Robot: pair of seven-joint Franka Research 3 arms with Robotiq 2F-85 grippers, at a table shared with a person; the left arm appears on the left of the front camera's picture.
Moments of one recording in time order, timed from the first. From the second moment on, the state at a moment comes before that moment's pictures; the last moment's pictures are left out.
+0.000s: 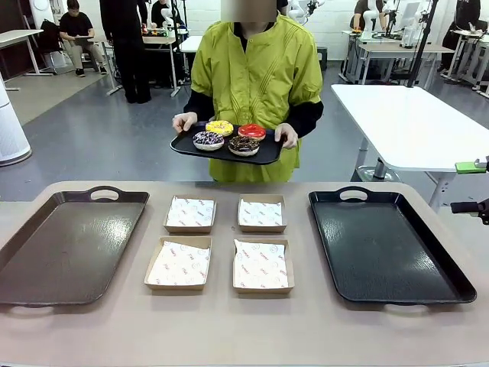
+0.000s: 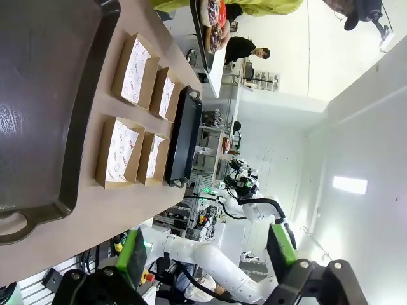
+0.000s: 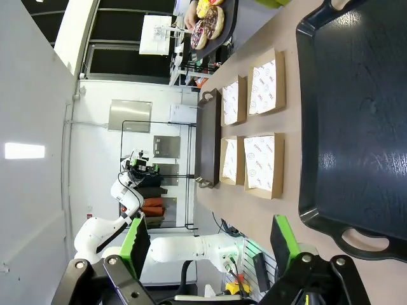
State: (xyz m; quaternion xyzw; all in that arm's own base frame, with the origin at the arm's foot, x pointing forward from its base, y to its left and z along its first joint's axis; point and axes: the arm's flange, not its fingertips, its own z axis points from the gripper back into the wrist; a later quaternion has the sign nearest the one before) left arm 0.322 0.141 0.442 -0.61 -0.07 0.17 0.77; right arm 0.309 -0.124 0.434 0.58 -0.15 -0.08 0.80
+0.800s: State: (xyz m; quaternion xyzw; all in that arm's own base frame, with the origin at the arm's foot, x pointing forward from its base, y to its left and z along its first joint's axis) left arm 0.322 0.141 0.442 -0.61 -0.07 0.17 0.77; right arm 0.309 -0.124 0.434 0.58 -0.15 -0.08 0.80
